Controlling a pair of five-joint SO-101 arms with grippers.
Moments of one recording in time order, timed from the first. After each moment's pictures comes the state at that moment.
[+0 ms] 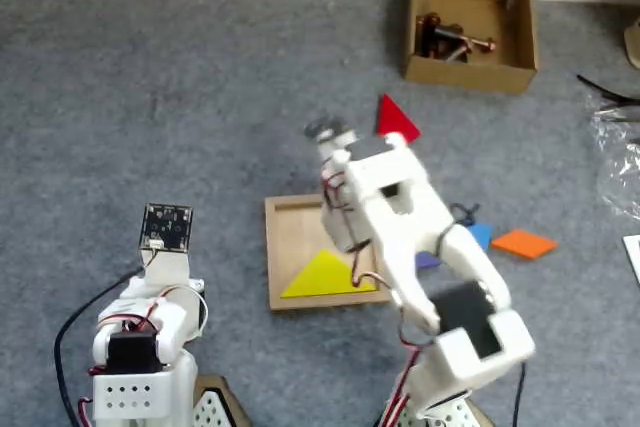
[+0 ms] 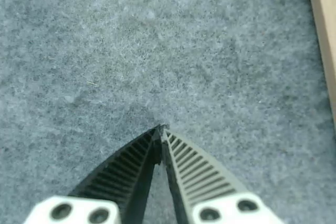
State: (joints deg) left arm -8.8 -103.1 96.0 74.9 -0.6; right arm -24.6 1.7 18.9 75.6 11.9
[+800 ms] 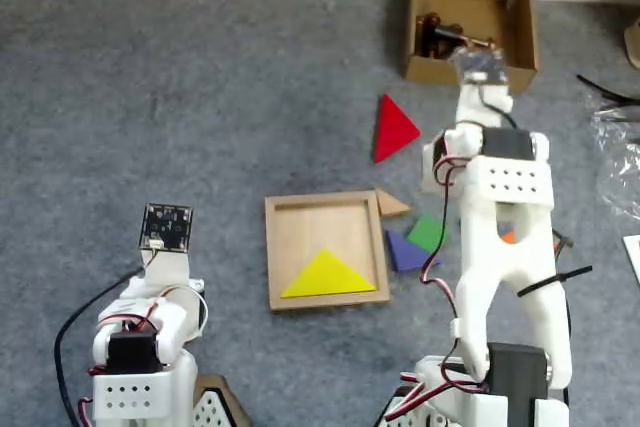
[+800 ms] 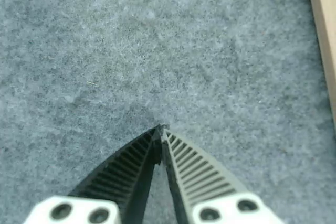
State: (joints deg) left arm -8.8 -103.1 96.0 74.9 -0.6; right arm -1.4 -14.9 16.1 71.1 2.0
